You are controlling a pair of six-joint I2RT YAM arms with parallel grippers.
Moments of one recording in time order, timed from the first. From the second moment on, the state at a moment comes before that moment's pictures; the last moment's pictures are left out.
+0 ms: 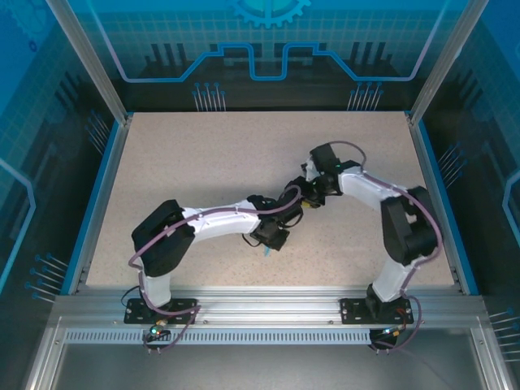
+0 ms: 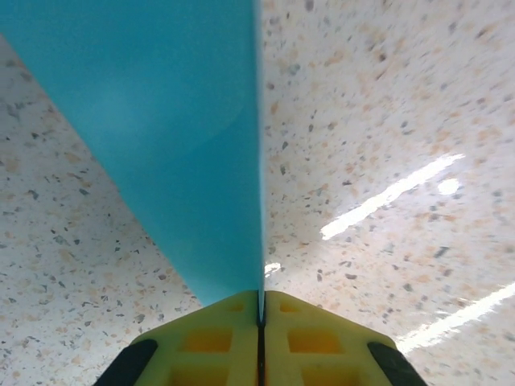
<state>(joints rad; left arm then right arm) -0.94 1.85 1.26 -0.76 -0.03 -0.45 0.36 1.70 1.13 -0.56 -0.46 0.55</state>
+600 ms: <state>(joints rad) -0.80 1.85 1.24 -0.61 0.33 -0.46 0.29 1.38 0.75 -0.45 -0.40 0.49</state>
